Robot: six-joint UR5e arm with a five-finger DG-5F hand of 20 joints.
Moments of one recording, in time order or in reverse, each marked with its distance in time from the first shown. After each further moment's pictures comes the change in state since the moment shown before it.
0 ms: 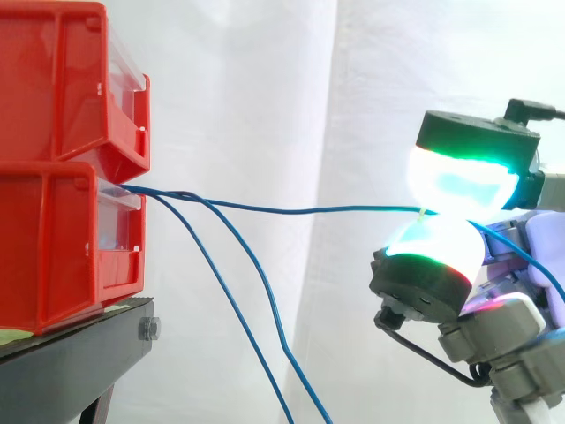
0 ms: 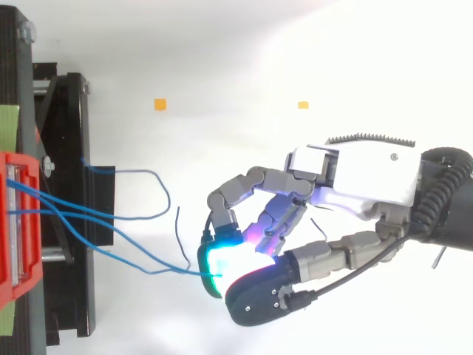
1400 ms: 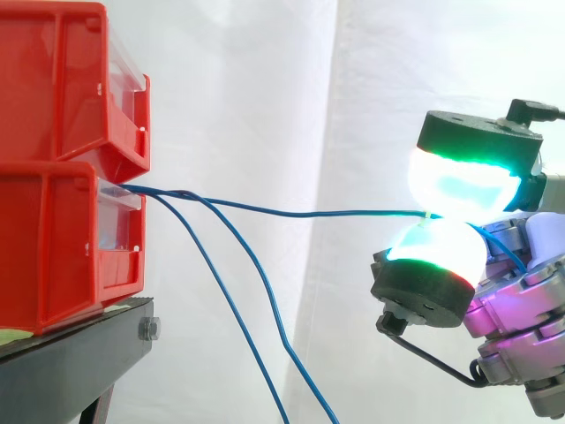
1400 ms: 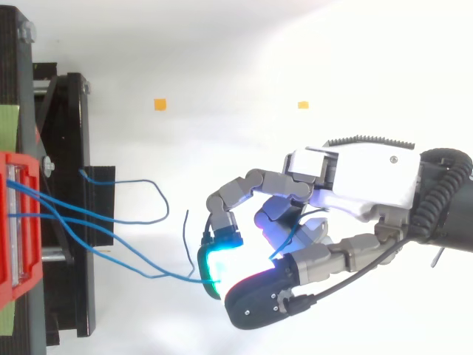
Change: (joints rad) arm 0.001 0.000 -0.006 0.017 -0.001 -0.030
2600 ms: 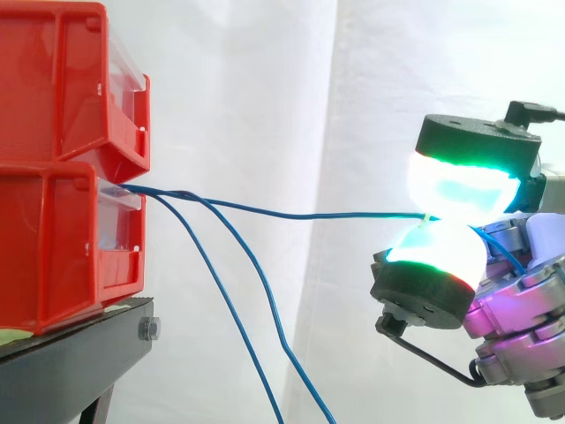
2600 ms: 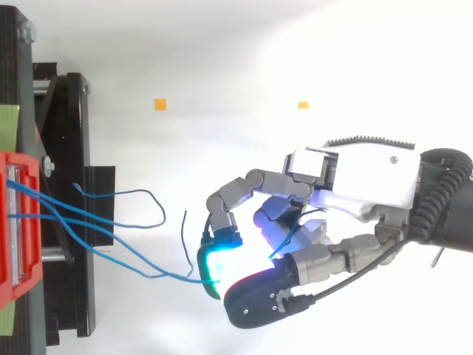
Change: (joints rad) arm 0.000 0.000 0.000 0.000 0.000 0.000
